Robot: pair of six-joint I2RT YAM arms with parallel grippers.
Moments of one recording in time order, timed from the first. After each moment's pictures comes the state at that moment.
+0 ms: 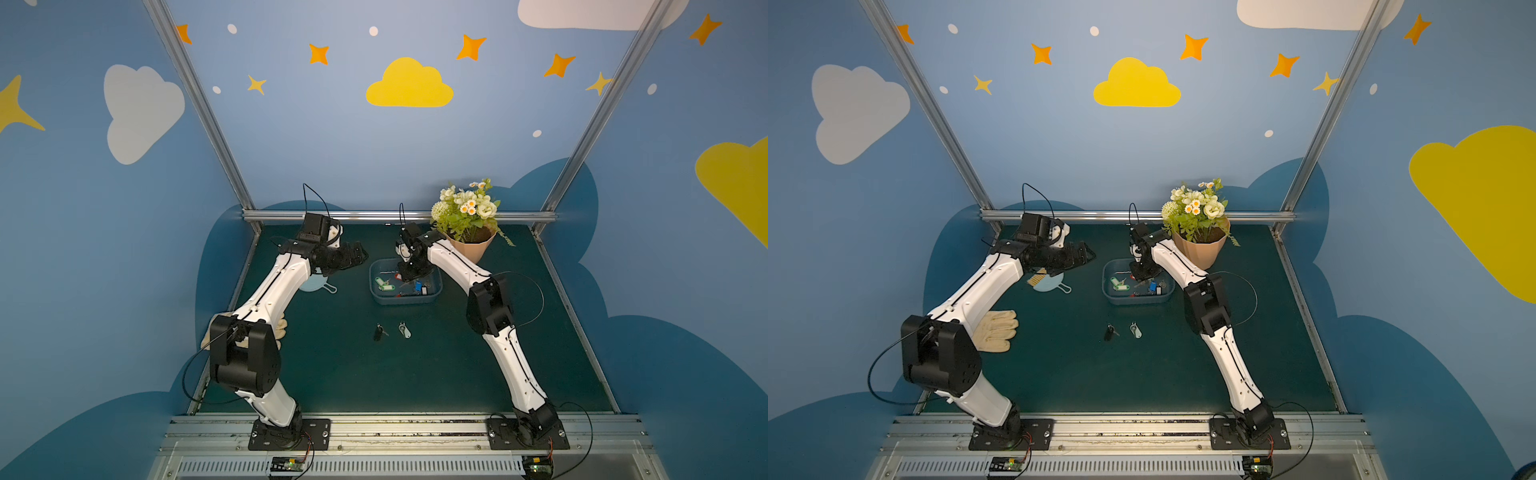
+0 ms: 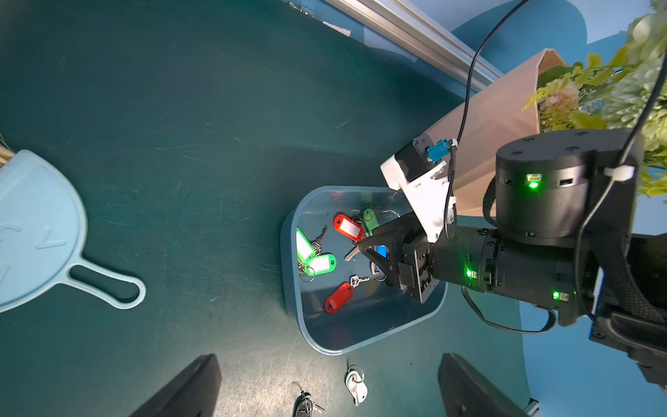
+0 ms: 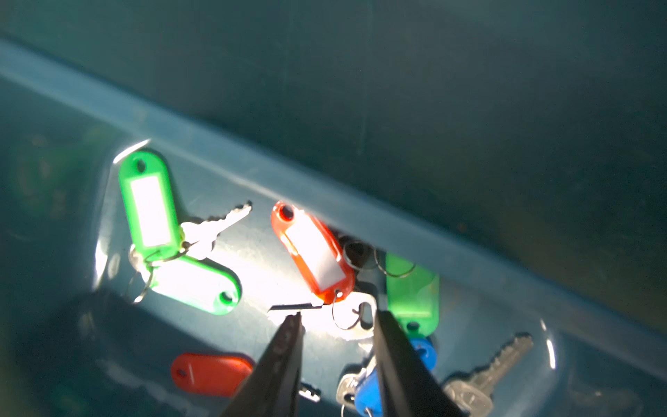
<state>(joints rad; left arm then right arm) -0.17 1.66 1.45 -0.68 0.39 -0.43 0.59 2.55 2.36 -1.09 -0.09 0.08</state>
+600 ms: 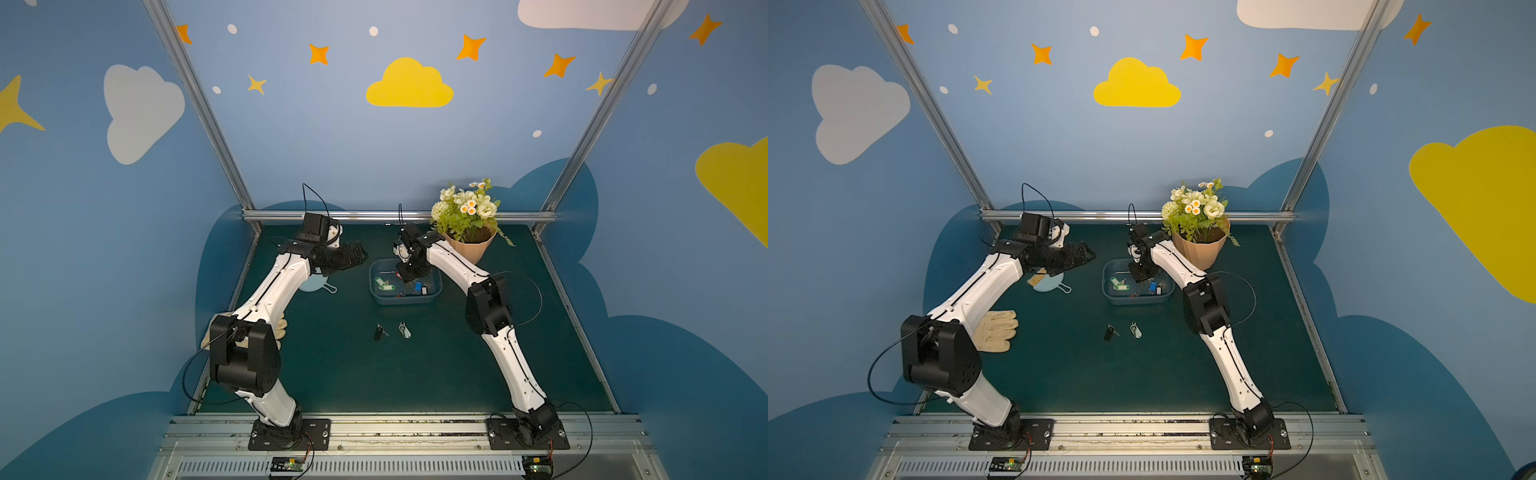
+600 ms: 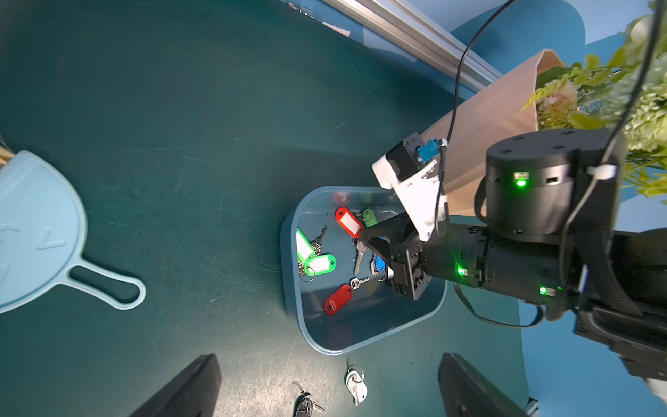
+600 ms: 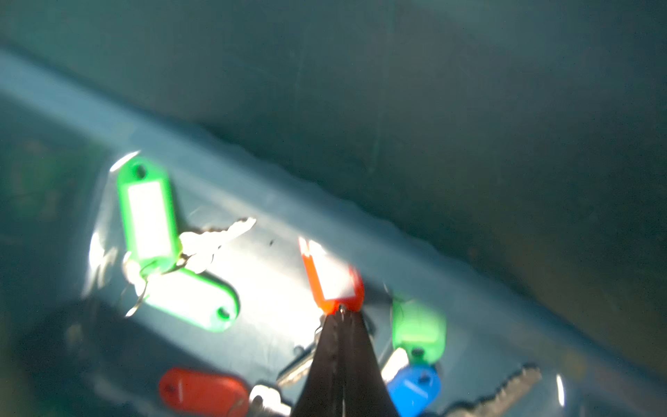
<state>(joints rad) -0.17 1.66 1.45 -0.68 0.40 -0.43 0.60 2.53 2.34 -1.08 -0.10 0.03</state>
